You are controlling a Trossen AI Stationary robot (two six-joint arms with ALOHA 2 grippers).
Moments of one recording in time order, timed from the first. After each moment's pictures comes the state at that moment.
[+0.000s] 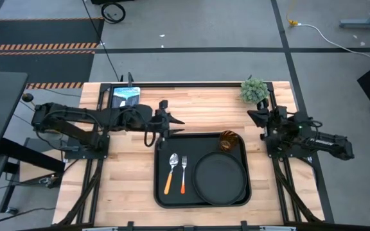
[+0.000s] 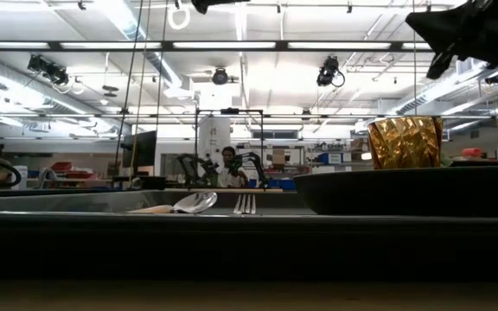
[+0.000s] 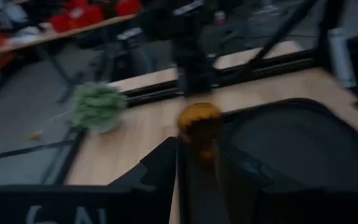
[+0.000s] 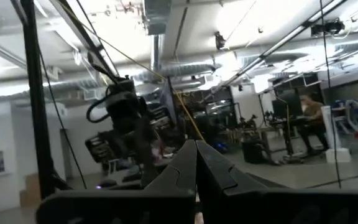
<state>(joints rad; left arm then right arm) -0.06 1.31 1.11 -0.11 -0.14 0.22 -0.27 0.01 0.04 0.43 -0.08 0.21</state>
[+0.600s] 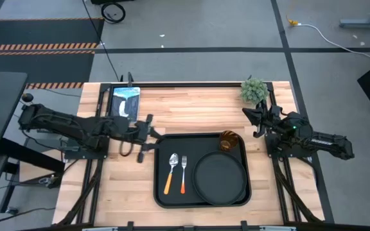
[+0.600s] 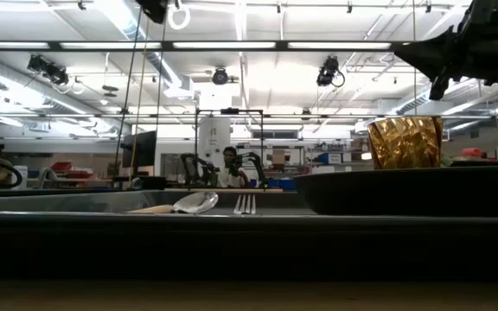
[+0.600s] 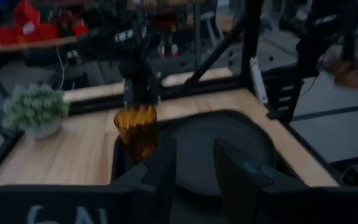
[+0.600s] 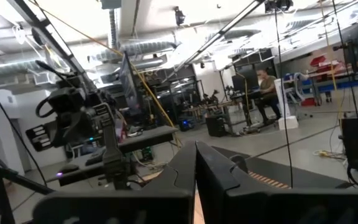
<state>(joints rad) -0.16 1.02 0.74 0.09 -0.03 0.08 -0.27 0.02 0.01 0.34 0.09 0.21</state>
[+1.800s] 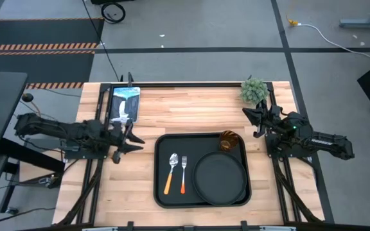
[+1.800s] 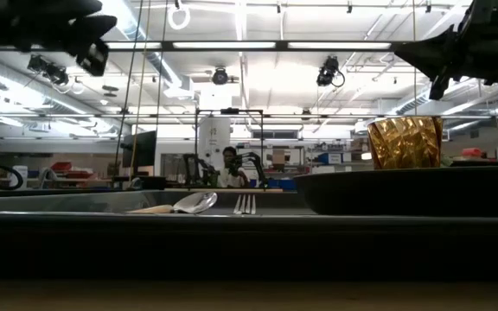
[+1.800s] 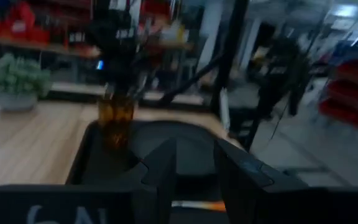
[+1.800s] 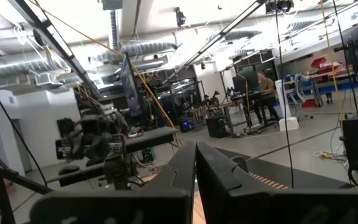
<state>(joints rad) -0.16 0.44 0.23 0.22 0.03 -0.17 -0.27 0.02 0.01 0.34 0.08 0.21</state>
